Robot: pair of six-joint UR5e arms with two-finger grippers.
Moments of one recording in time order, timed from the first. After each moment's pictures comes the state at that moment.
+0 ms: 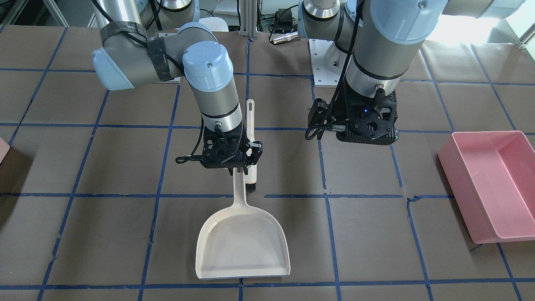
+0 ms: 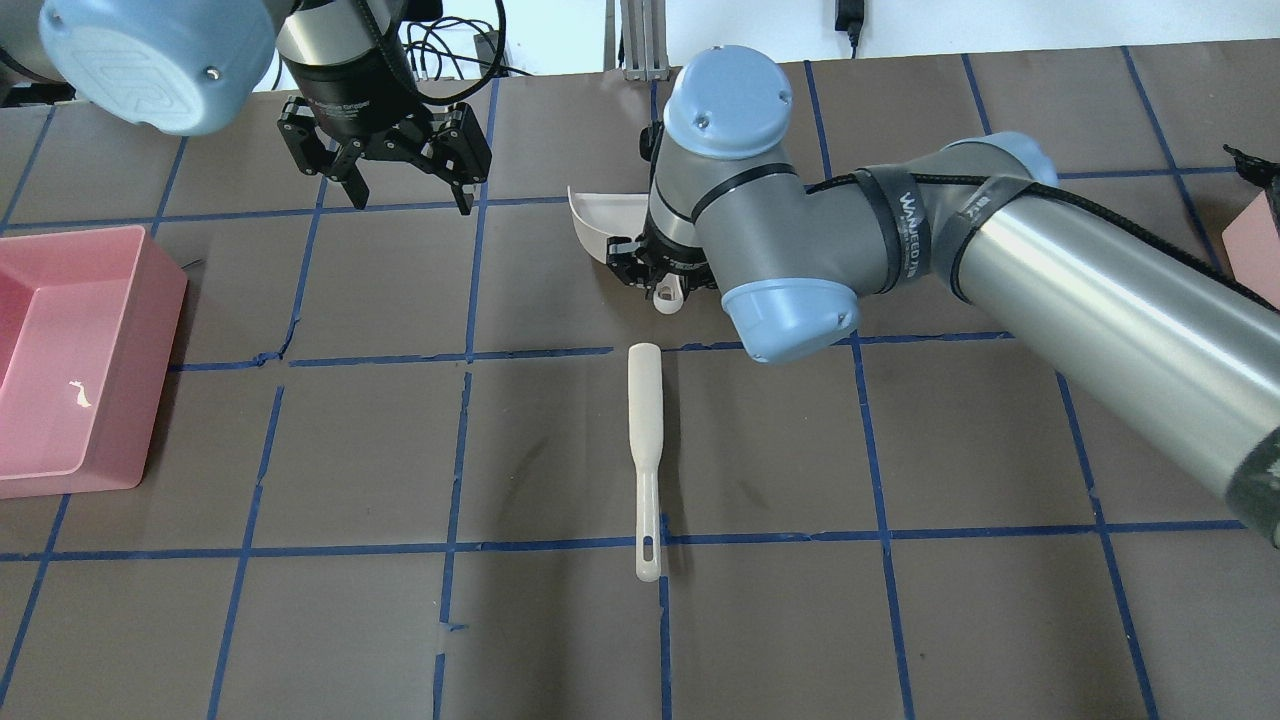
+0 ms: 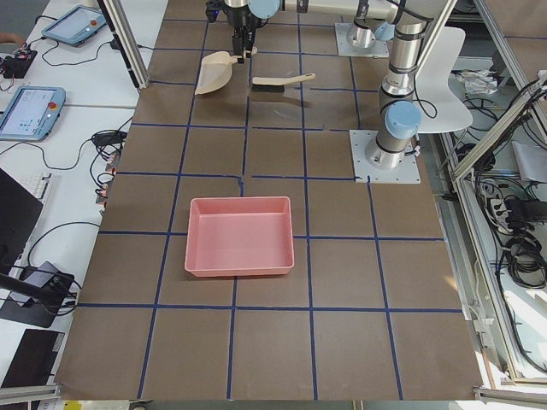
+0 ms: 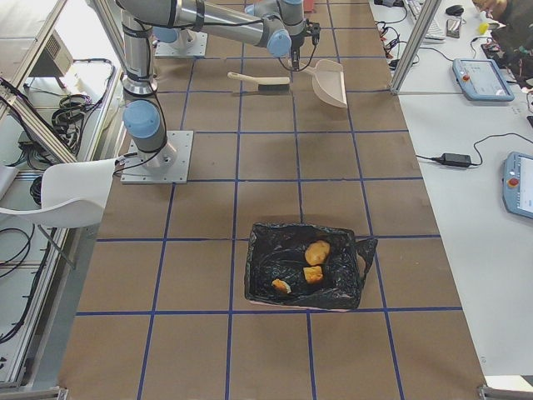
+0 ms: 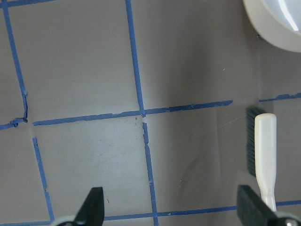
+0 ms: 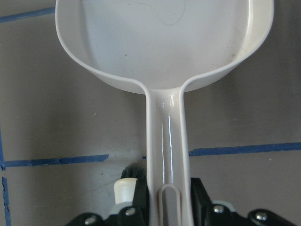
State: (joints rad) left arm -1.67 -1.77 -1.38 -1.60 1.61 0.00; right arm 1.93 -1.25 1.71 -2.23 -1.50 0.36
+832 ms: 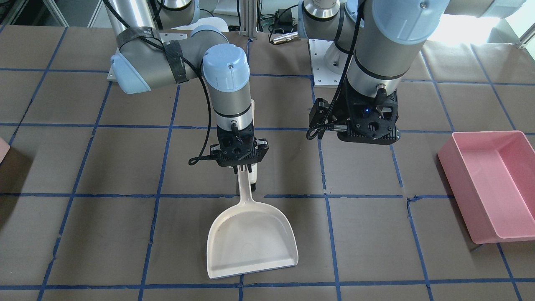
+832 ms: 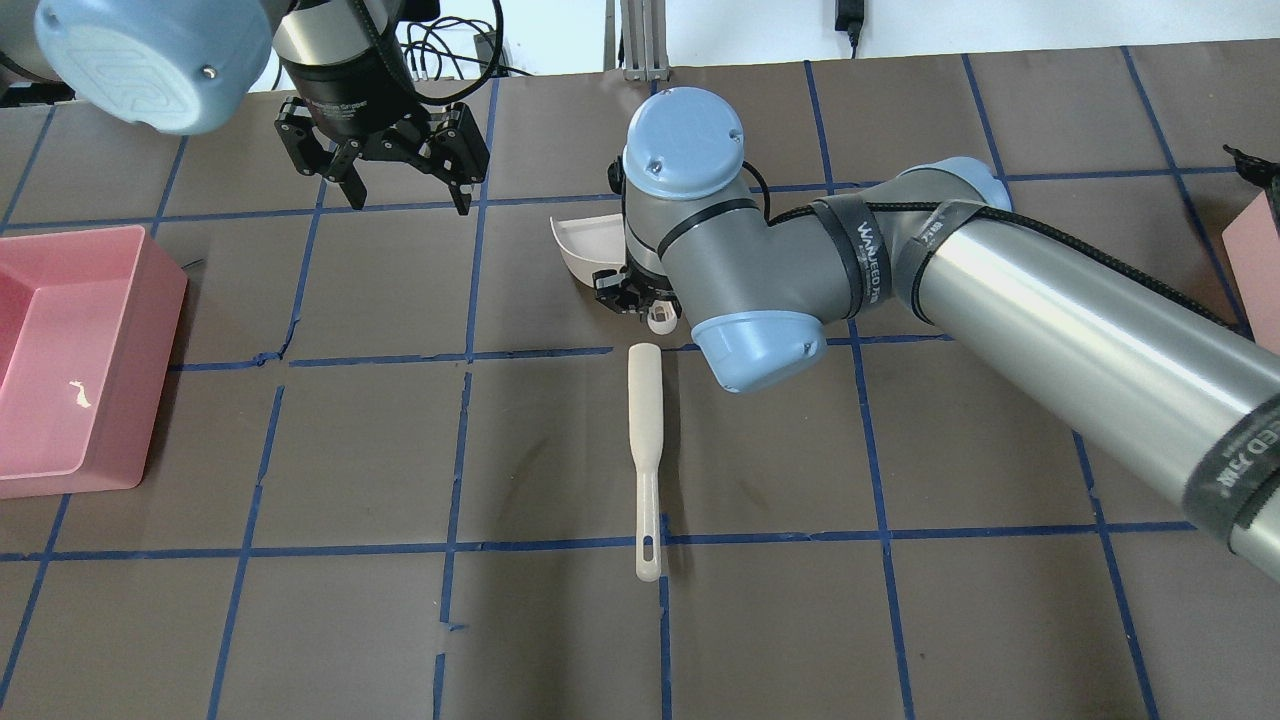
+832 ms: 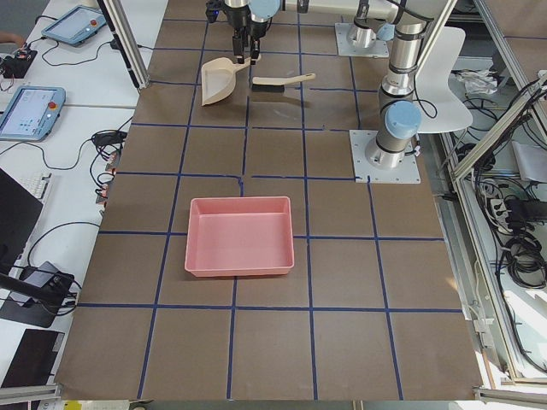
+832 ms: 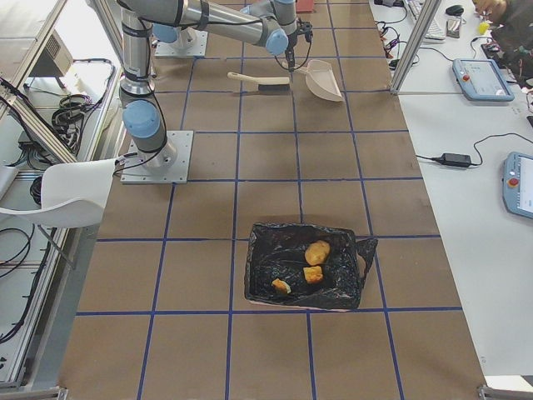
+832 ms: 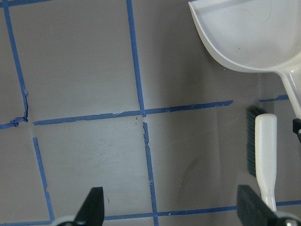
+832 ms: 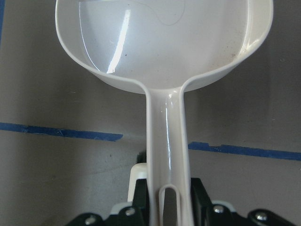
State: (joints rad) left arm -1.66 -1.77 -1.38 -1.61 1.61 0.00; right arm 1.96 -1.24 1.73 -2.24 -1.55 0.29
